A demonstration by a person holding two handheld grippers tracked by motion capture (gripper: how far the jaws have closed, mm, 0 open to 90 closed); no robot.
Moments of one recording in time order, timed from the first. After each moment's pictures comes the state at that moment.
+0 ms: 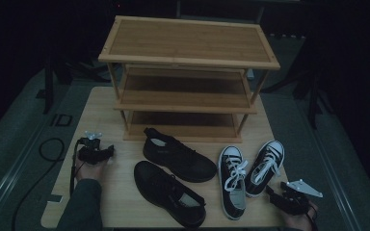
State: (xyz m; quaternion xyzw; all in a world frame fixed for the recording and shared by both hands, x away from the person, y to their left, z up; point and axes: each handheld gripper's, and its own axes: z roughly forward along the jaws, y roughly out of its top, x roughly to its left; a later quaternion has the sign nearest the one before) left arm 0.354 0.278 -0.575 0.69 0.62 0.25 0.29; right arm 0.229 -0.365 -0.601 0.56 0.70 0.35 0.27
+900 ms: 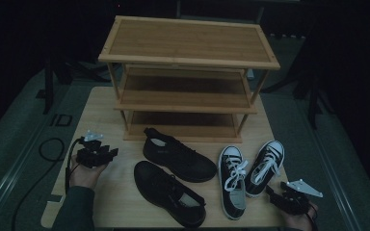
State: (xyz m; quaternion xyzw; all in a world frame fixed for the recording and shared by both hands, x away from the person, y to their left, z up) left arm 0.314 0.258 -0.518 0.75 0.54 0.19 0.34; right arm 0.230 -0.366 -0.602 0.56 0.70 0.35 0.27
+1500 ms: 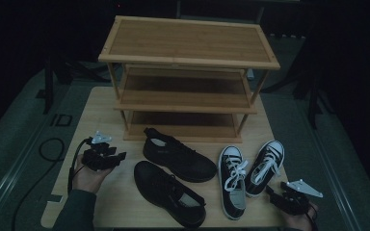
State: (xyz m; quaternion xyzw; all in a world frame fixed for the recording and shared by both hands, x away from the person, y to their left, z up) left arm 0.301 0.234 -0.502 0.78 0.50 0.18 0.34; right arm 0.229 -0.366 -0.602 0.56 0.70 0.36 0.27
